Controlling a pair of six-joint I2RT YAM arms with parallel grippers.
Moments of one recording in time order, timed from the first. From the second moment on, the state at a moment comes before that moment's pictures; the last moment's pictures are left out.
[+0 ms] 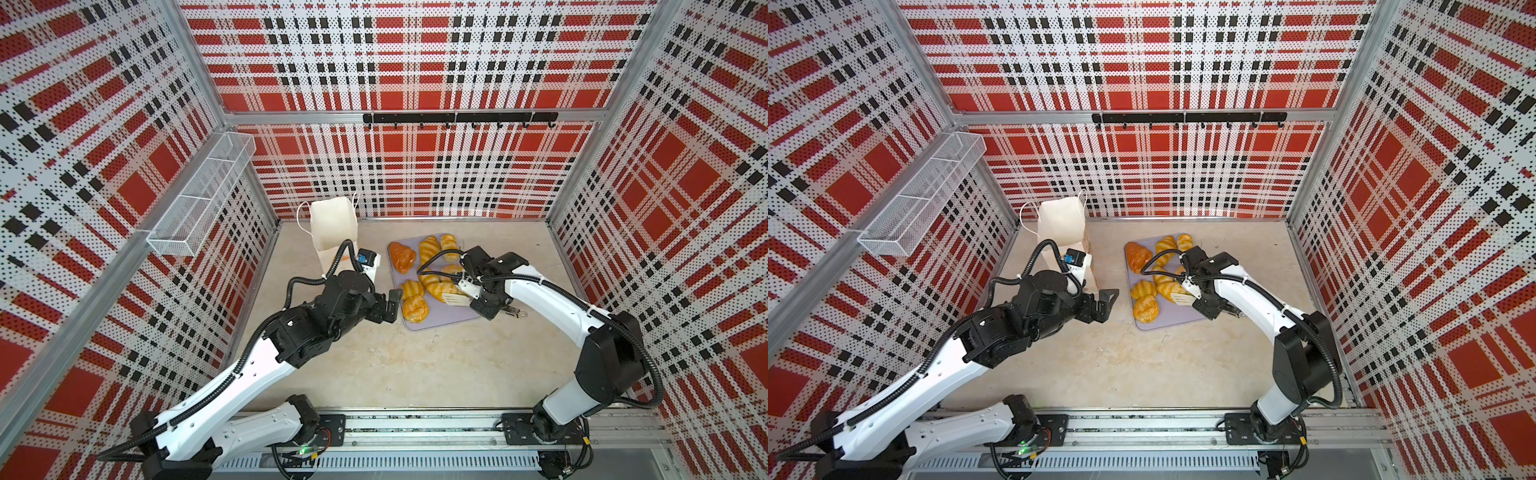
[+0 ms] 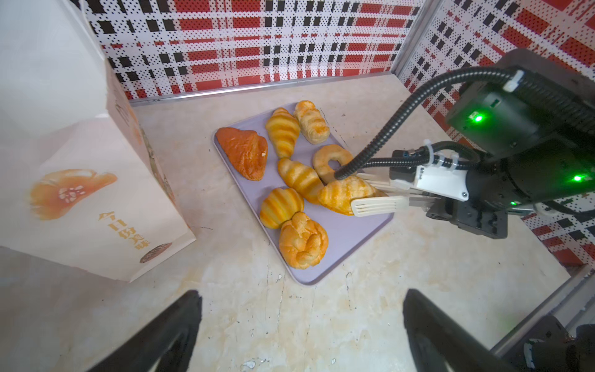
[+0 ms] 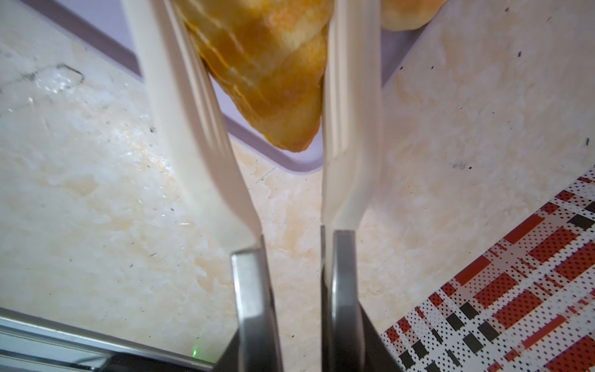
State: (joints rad) left arm -0.82 0.98 1.12 -0.67 -0.27 -0.35; right arm 0.53 1.60 1.34 -1.18 0.26 -0.36
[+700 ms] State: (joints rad) left arm -0.62 0.83 1.17 -0.76 -0.35 -0.35; right arm 0.53 1.59 1.52 -1.15 0.07 -0.29
